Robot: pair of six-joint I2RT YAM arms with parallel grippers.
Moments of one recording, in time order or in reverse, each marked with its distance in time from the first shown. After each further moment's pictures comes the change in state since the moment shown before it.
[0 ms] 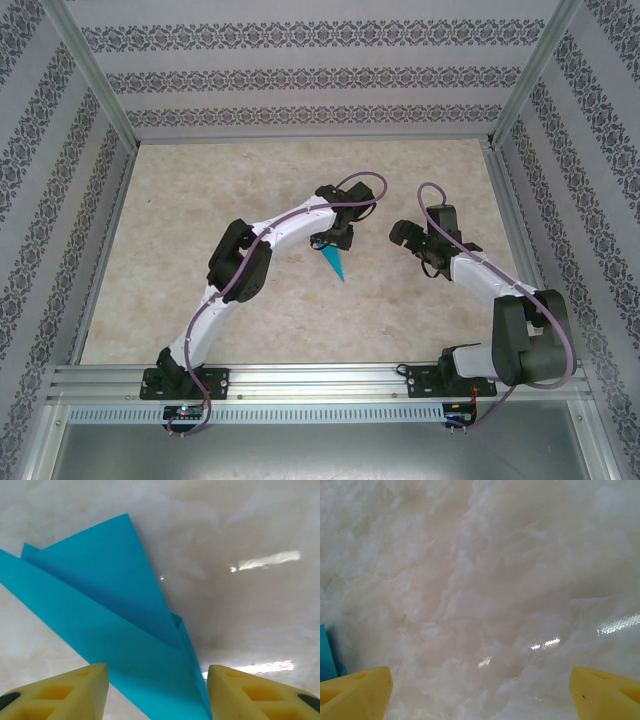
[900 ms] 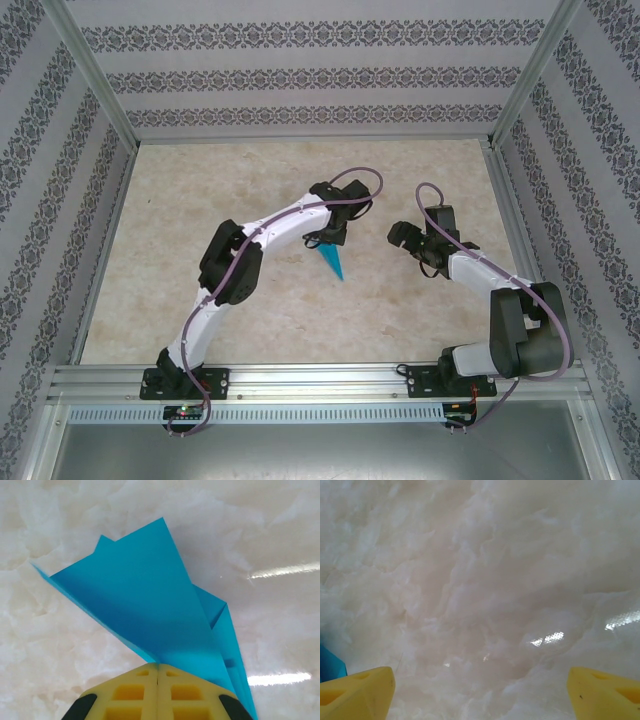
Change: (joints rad) left arm 0.000 -0.112 -0.074 -0.030 -0.078 -0.028; right arm 0.000 0.040 0.000 0.028 -0.040 0.003
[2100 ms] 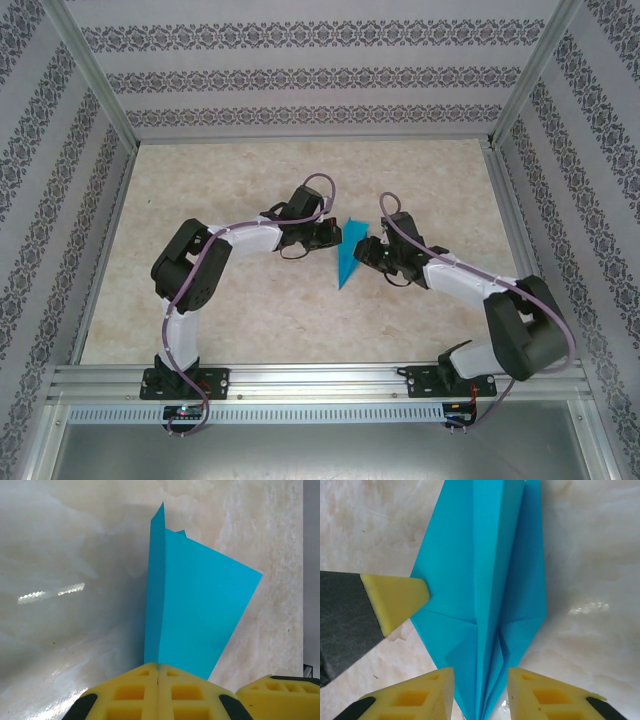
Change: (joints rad) left arm 0.164 -0.267 -0.734 1.059 0.721 -0.141; right arm 0.317 0.035 0.020 0.041 -0.121 0.188
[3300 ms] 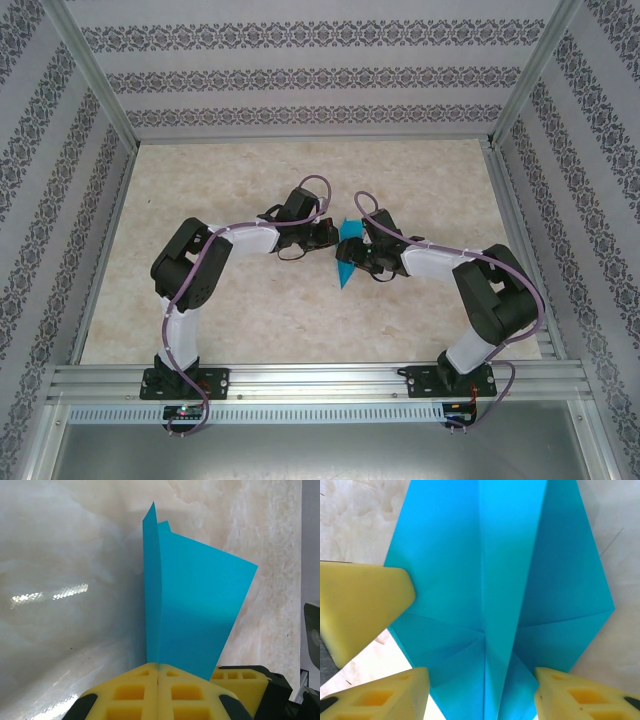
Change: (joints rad) left arm 0.019 0.008 -0.034 0.058 0.013 -0.016; right arm 0.058 0.206 0.107 0.005 -0.007 -0.023
